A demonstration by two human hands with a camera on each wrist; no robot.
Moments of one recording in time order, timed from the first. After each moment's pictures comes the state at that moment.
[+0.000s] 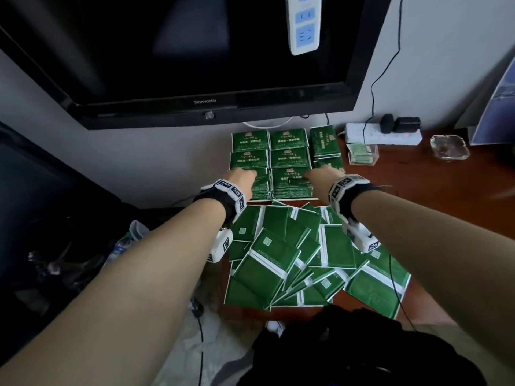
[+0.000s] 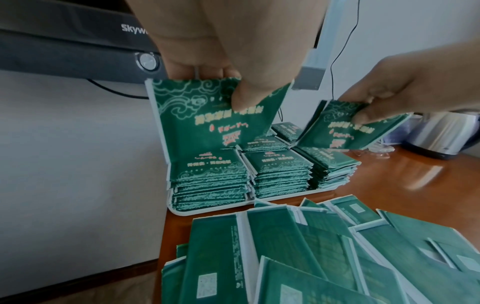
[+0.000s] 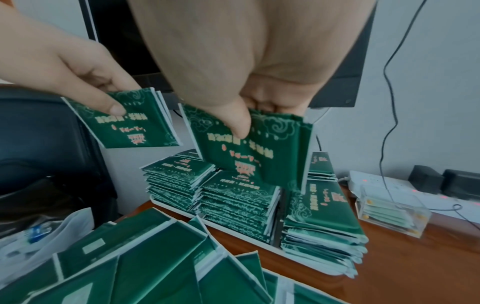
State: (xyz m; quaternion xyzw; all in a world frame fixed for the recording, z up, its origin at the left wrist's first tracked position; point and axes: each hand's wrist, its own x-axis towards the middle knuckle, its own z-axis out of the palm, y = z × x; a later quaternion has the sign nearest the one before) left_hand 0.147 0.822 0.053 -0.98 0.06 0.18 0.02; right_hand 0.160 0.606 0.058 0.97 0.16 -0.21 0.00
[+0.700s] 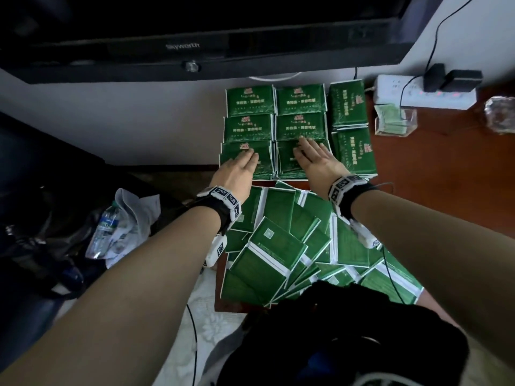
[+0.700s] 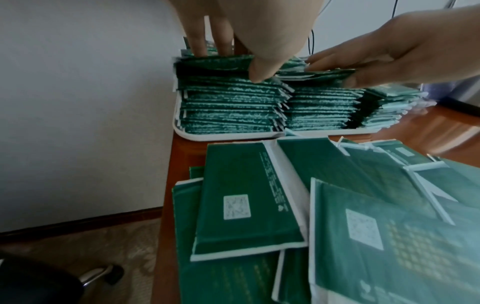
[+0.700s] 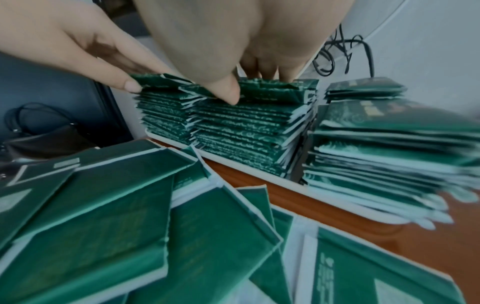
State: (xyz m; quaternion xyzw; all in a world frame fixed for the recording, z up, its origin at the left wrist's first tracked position) left_hand 0.169 0.848 -0.044 -0.99 0.11 0.13 -0.02; right_hand 0.211 0.622 -0.045 0.94 0.26 -0.21 0.02
